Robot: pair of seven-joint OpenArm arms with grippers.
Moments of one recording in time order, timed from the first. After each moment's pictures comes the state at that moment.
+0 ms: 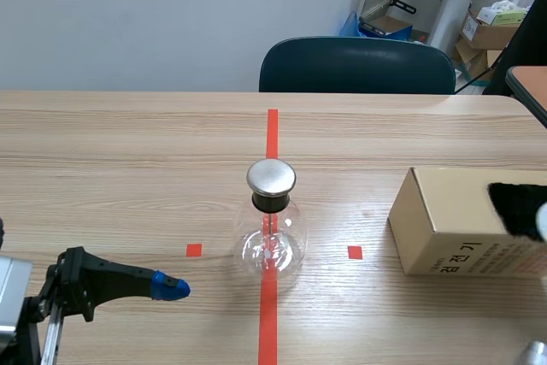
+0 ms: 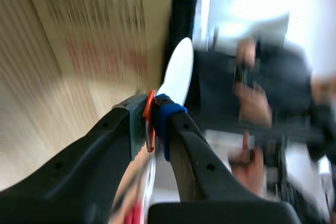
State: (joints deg) left arm 11.3 -58.1 51.5 93.9 -11.4 -20.8 -43.9; right arm -35.4 9.4 23.1 72.1 -69.7 -38.7 24.5
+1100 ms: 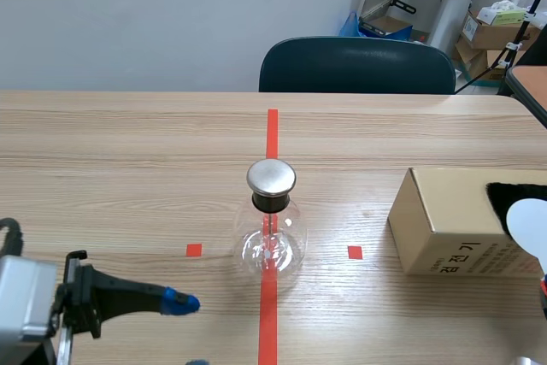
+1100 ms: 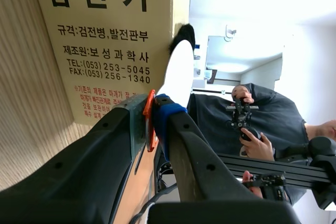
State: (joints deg) left arm 11.3 -55.5 51.5 93.9 -10.9 -17.2 -39.6; right arm -35.4 9.4 23.1 72.1 -69.8 -38.7 37.4
